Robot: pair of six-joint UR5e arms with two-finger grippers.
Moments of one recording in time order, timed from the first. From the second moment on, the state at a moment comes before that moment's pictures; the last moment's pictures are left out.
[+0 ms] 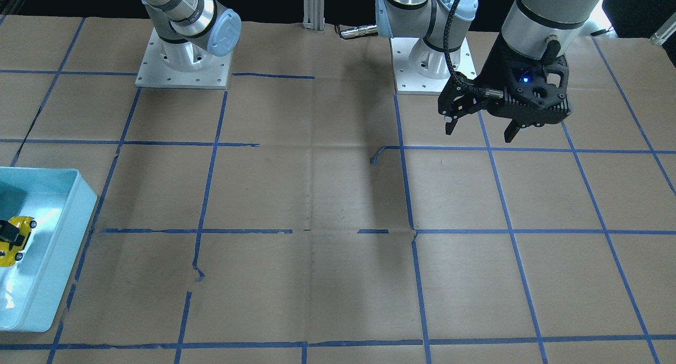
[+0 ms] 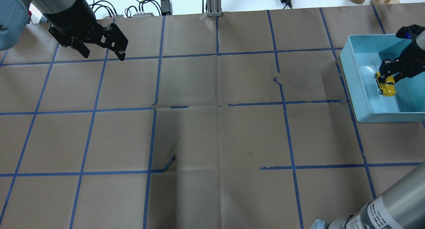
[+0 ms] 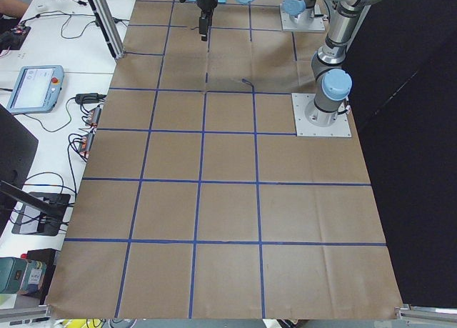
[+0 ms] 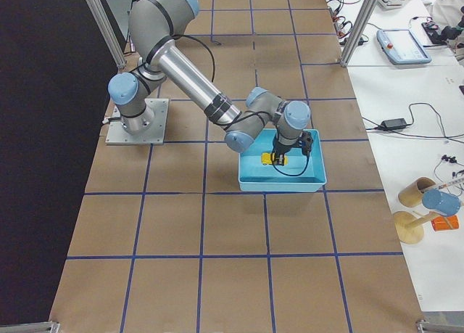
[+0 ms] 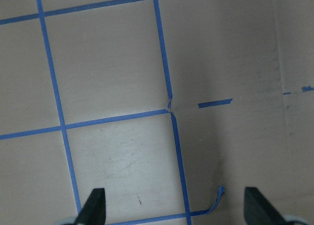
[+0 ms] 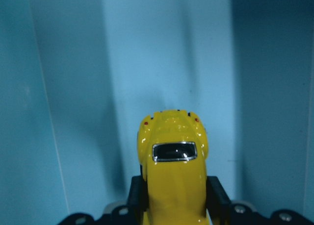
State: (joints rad) left arm -1.53 -1.62 -1.49 -1.56 1.57 0.19; right arm 0.97 -1.04 1.57 -2.03 -1.54 -0.50
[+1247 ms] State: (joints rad) left arm -1.54 -1.61 -1.49 -1.56 1.57 0.19; right arm 1.12 -1.34 1.54 -1.82 -1.54 -0.48
